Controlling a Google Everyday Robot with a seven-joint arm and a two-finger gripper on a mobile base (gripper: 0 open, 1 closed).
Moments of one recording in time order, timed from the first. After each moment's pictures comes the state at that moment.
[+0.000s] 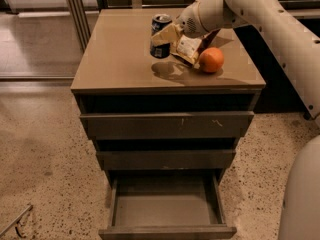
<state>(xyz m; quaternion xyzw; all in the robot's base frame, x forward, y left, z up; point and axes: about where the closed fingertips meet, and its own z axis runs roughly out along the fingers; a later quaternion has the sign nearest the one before) 0.760 -0.037 0.923 -0.40 0.77 0.21 0.44</state>
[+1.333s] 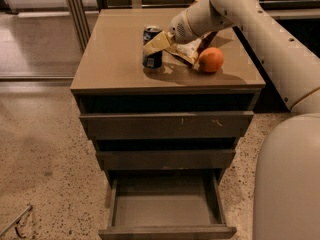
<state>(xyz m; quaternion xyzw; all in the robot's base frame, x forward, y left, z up) 0.758 -0.006 0.887 -0.41 0.80 0.25 0.36</state>
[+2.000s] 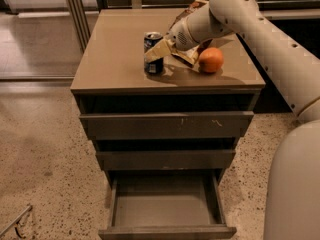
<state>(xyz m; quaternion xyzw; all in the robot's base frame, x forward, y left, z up) 0.750 -0.010 0.875 -0.43 0.79 0.24 0.38</state>
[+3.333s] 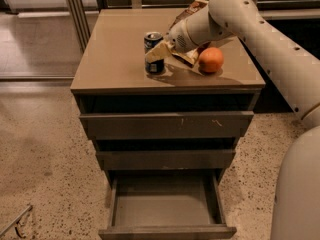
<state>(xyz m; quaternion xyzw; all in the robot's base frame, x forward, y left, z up) 0.747 -0.008 0.873 -0.45 0.77 0.22 0.39</state>
